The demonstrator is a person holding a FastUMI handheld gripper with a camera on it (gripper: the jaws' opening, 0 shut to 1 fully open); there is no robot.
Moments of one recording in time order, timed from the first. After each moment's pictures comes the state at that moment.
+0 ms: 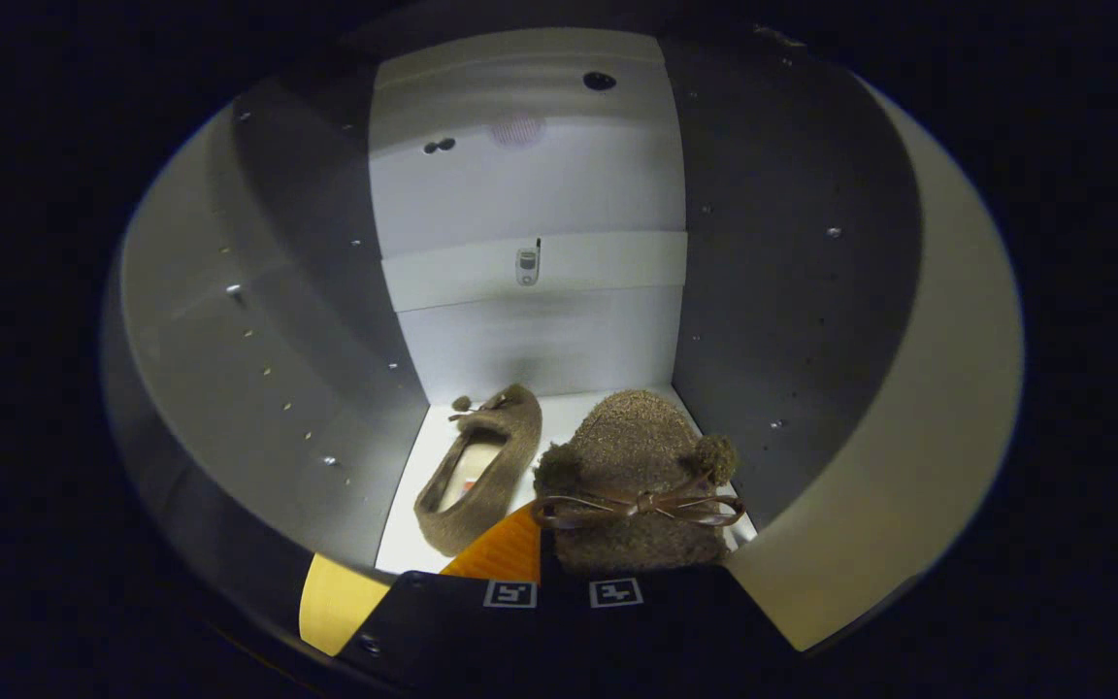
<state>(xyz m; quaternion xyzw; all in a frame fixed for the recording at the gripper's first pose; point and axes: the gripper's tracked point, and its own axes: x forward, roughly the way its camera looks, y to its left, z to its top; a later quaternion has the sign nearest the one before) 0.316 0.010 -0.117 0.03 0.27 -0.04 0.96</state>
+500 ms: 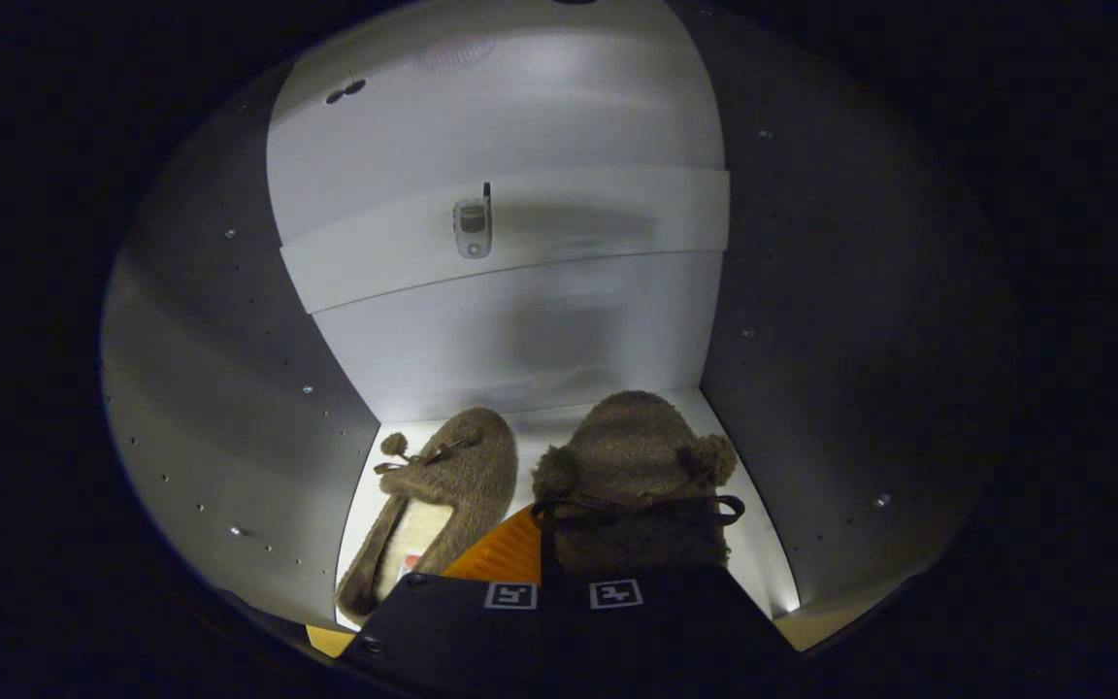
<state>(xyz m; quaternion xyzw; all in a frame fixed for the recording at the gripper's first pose) 0.420 -0.007 -0.177 0.04 0.32 -0.04 0.95</state>
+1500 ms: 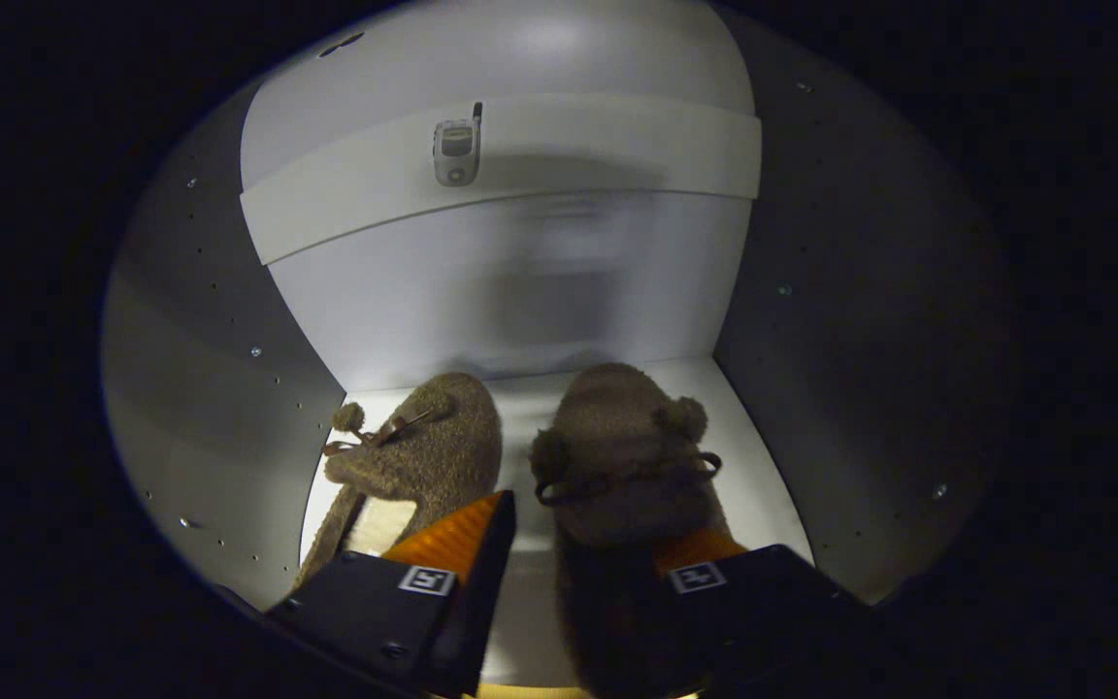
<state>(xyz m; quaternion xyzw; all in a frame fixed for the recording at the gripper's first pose) 0.405 -0.010 -0.201 0.02 0.34 -0.06 0.94</state>
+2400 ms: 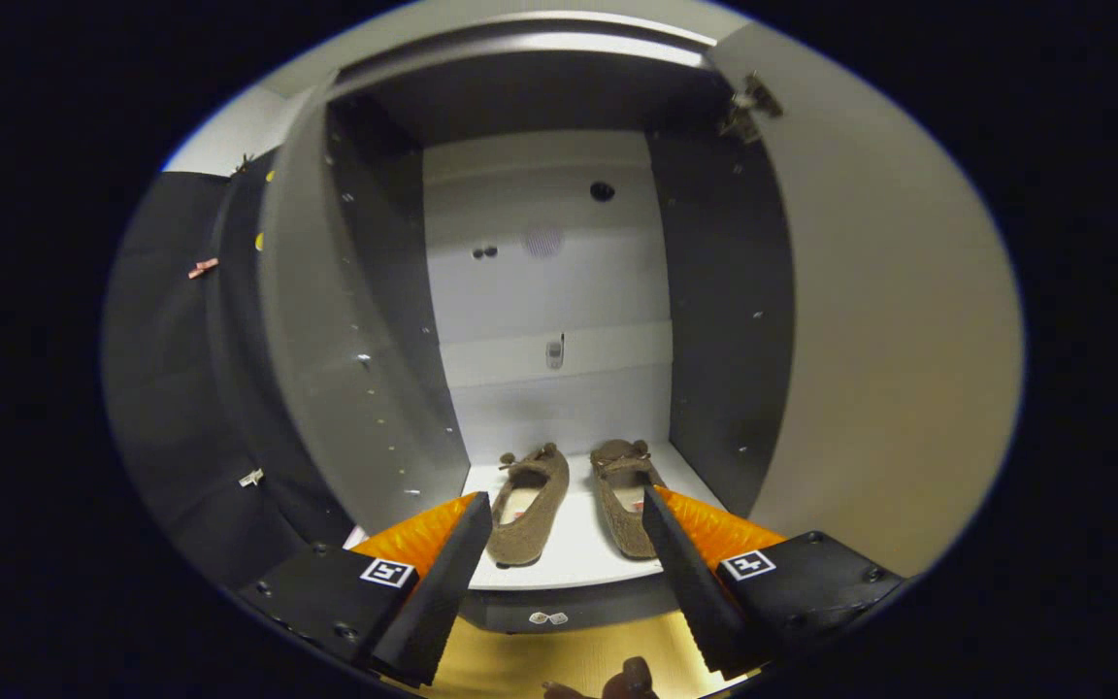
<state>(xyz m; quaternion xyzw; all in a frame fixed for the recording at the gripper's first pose) 0.178 0.057 -0.016 0.03 0.09 -0.04 0.99</state>
